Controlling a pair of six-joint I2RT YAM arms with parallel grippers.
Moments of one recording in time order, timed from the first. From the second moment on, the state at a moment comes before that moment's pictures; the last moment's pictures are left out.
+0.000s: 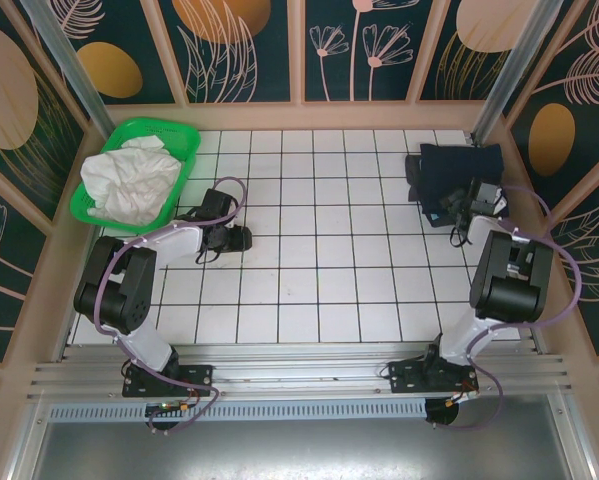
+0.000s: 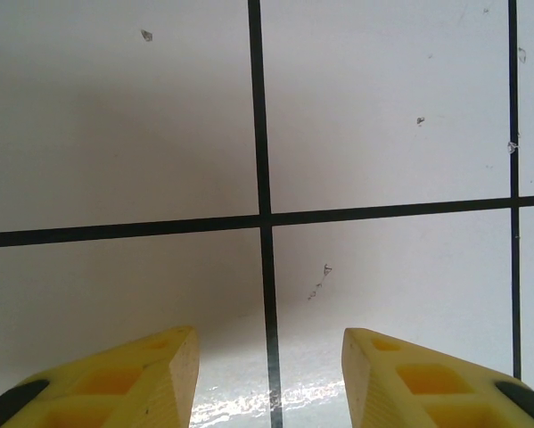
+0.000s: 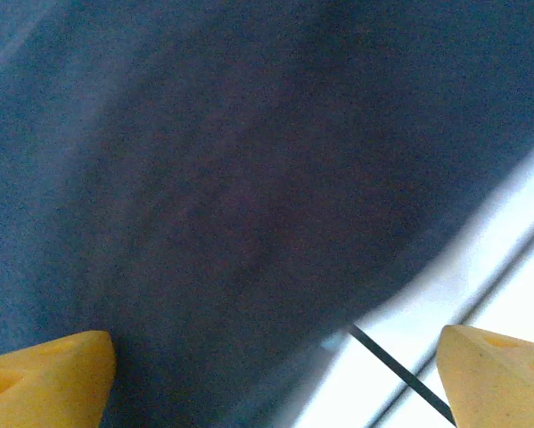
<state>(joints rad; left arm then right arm) -0.34 1.70 0.93 -0.31 0.12 -0.38 -0.26 1.72 0.93 -0.01 0.02 0.69</state>
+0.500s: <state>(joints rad) -0.34 1.70 0.93 -0.31 0.12 -0.38 -0.25 2.08 1.27 0.15 -0.13 0.81</state>
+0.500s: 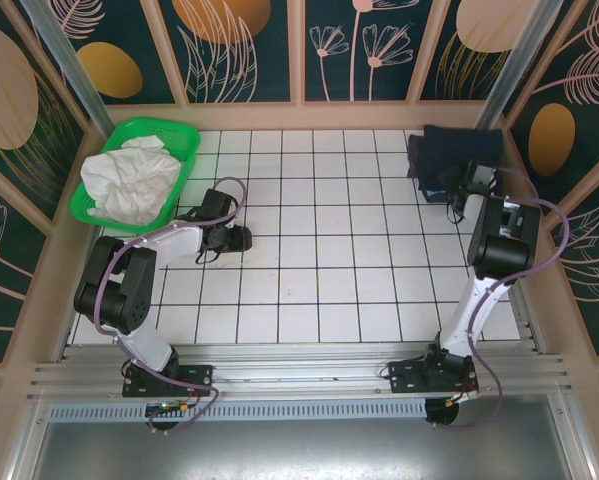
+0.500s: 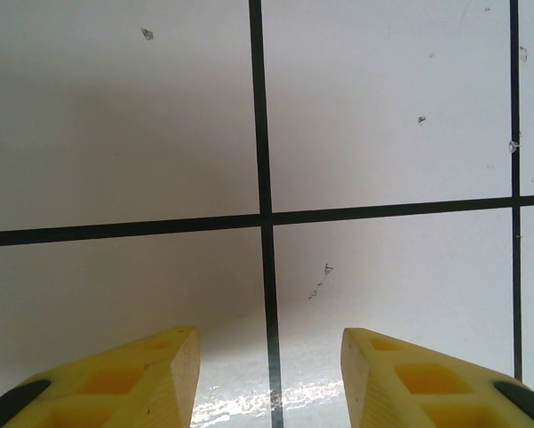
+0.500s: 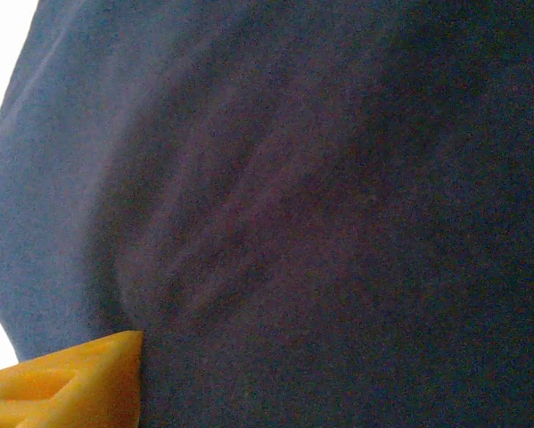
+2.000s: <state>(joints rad) -0.07 1.48 0.22 1.05 -0.38 -0.14 -0.02 1.56 0.17 1.20 0.13 0.17</state>
